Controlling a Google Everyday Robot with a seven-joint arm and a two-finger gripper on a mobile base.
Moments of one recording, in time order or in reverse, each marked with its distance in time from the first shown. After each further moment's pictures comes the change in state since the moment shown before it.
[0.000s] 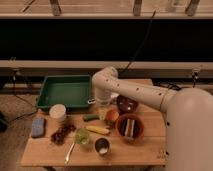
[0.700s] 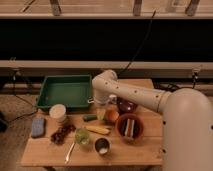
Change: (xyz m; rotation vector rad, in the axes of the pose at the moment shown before) arm -0.004 -0.018 0.023 0.041 -0.035 0.012
